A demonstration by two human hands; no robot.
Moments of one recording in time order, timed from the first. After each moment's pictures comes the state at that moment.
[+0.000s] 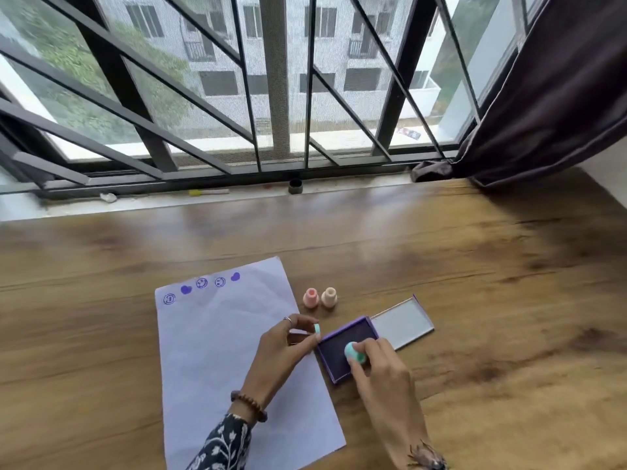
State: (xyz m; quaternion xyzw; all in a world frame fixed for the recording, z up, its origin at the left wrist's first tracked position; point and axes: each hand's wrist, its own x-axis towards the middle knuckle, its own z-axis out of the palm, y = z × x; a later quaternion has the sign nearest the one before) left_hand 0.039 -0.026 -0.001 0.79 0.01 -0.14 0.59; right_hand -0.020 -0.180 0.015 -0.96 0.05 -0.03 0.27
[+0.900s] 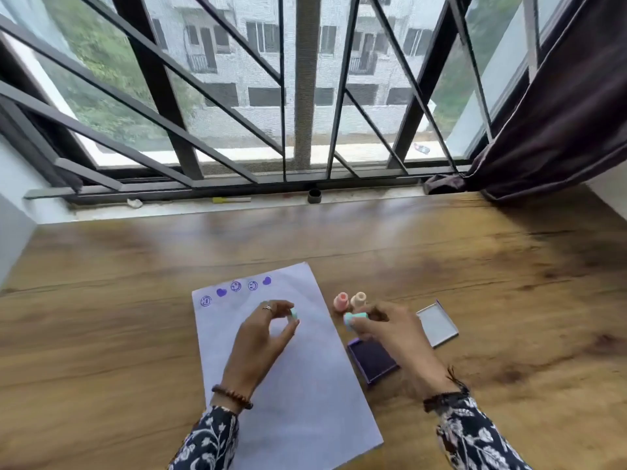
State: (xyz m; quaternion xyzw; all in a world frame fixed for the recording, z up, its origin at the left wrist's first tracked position) left_hand 0.052 0.052 0.007 0.87 -0.07 0.03 0.49; right_hand 0.040 -0.156 0.060 -0.82 0.16 0.12 0.53
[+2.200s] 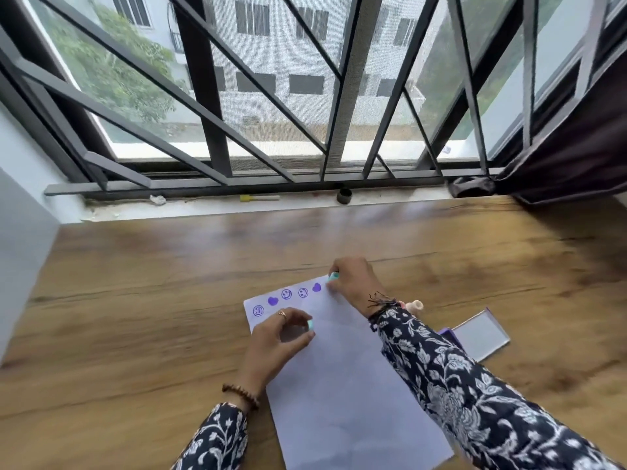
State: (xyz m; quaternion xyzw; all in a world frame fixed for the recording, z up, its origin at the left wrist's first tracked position) left_hand 0.080 0.132 -0.015 0.79 -0.06 -0.10 0.61; right_hand 0.161 -0.034 0.029 -0.96 0.04 0.12 0.24
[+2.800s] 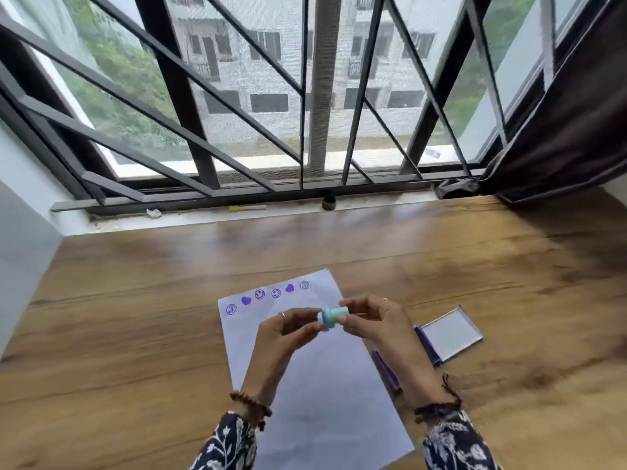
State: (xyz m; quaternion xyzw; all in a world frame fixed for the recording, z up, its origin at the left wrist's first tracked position) left_hand 0.051 0.060 0.032 0.64 0.04 -0.11 0.76; right_hand 0.047 -0.101 0.067 -0.73 0.13 0.08 0.67
